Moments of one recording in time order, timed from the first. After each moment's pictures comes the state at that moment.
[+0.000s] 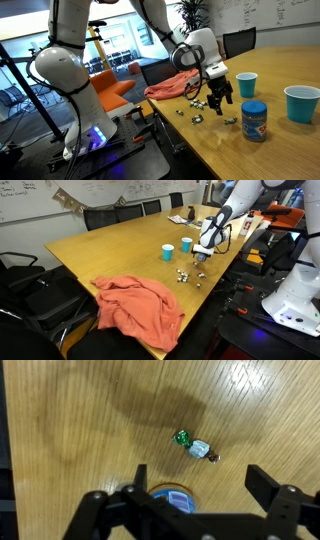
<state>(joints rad) 0.03 0.56 -0.37 -2.28 0.10 2.95 0.91</state>
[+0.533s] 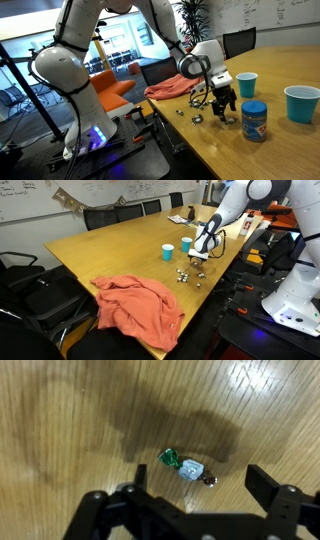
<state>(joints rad) 0.03 0.72 -0.35 -2.15 0.18 2.94 0.91</state>
